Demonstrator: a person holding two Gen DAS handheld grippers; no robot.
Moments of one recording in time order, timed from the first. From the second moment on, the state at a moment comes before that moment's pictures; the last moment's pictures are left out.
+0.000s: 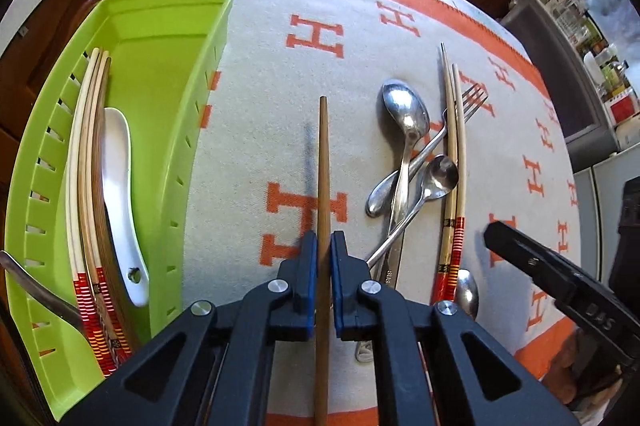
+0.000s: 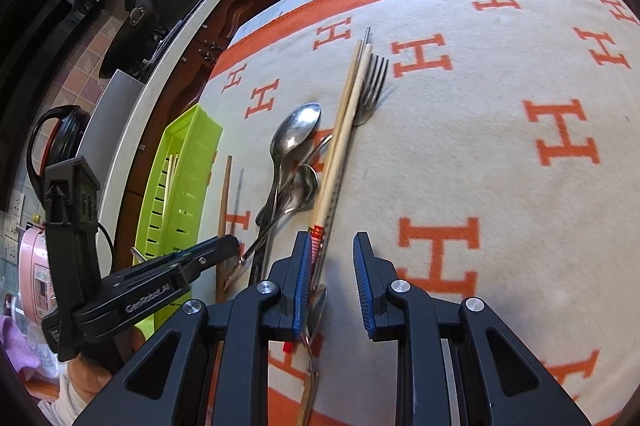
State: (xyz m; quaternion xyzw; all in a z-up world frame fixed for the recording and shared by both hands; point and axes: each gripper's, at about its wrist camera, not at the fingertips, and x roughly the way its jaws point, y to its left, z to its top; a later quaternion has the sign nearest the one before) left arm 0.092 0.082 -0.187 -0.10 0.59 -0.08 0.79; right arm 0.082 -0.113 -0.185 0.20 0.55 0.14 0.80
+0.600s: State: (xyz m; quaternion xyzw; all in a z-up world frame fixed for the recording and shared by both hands) left arm 0.078 0.127 -0.087 -0.12 0.53 -0.10 0.83; right arm 0.113 -0.078 -0.203 0.17 0.56 0.13 0.80
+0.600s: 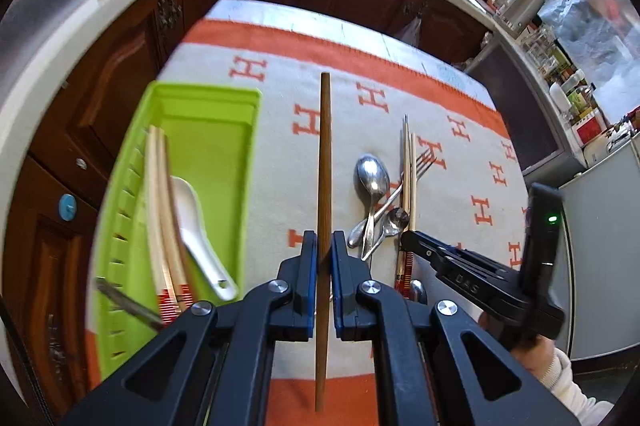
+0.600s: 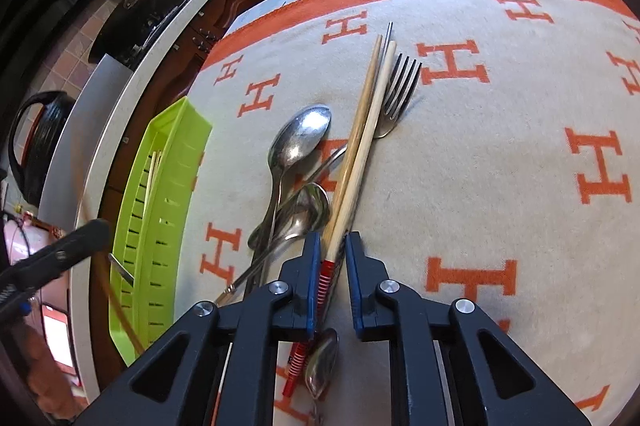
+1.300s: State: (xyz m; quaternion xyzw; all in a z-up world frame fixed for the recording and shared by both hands) left arm 0.022 0.189 0.012 -0.10 0.44 -0.06 0.89; right arm 0.081 -0.100 -0.151 0.25 0.51 0.13 0.81
